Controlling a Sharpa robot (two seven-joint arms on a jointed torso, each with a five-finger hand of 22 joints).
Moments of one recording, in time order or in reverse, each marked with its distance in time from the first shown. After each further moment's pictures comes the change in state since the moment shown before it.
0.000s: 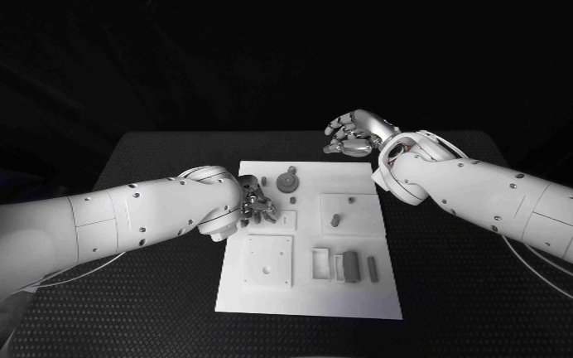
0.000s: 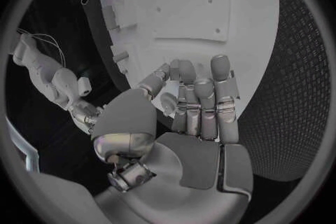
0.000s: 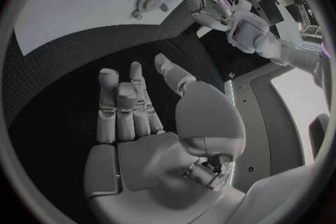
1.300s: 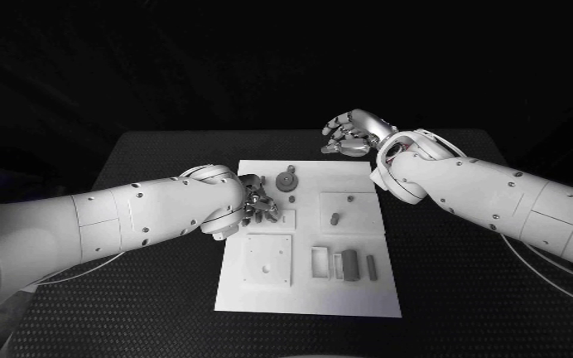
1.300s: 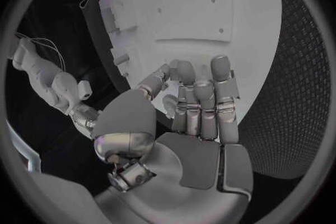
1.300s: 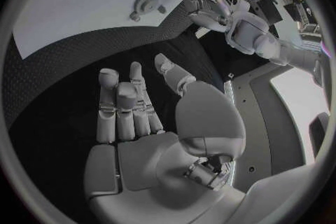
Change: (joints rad) left arm 0.000 0.014 0.000 -0.002 -0.023 0.011 -0.007; left_hand -0.014 0.014 0.001 -0.005 0.040 0.004 -0.004 0.002 0.005 0.005 -0.012 0.036 0.008 0.000 0.000 0.039 -0.014 0.000 0.005 -0.002 0.039 0.000; right arm 0.000 0.001 0.000 0.005 0.001 0.015 0.000; right_hand 0.000 0.000 -0.003 -0.003 0.000 -0.004 0.000 0.000 -0.001 0.000 0.000 0.000 0.001 0.000 0.000 0.000 -0.001 0.000 -0.002 0.002 0.000 0.000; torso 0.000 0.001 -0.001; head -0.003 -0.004
